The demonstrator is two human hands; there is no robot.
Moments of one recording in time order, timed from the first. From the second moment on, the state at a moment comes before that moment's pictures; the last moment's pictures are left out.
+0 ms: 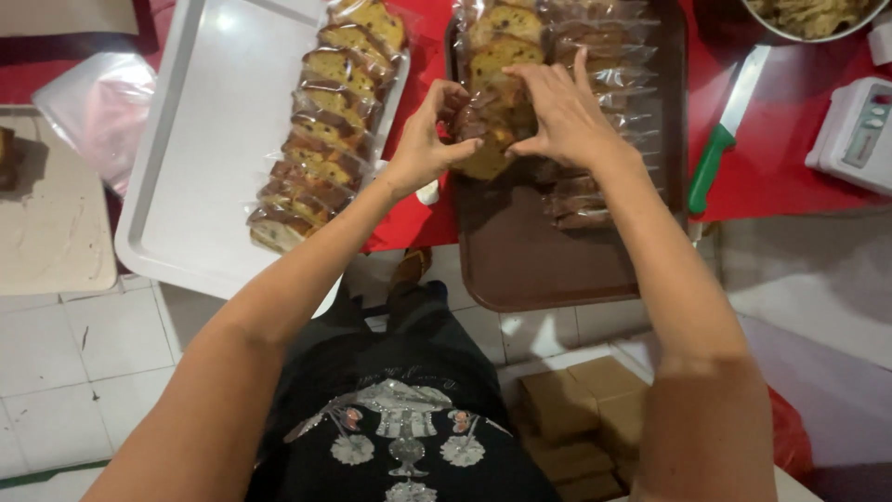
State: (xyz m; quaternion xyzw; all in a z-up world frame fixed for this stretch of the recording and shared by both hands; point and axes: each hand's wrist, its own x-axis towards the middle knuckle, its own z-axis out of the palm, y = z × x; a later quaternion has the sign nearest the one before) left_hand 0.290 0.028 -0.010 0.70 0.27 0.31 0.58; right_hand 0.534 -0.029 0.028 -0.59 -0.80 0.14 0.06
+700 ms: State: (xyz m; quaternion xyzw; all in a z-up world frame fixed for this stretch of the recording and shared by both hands) left_hand -0.010 -0.024 0.078 0.71 0.32 0.20 0.60; right_hand 0.239 -0.108 0.058 -0.60 -0.69 0.30 0.26
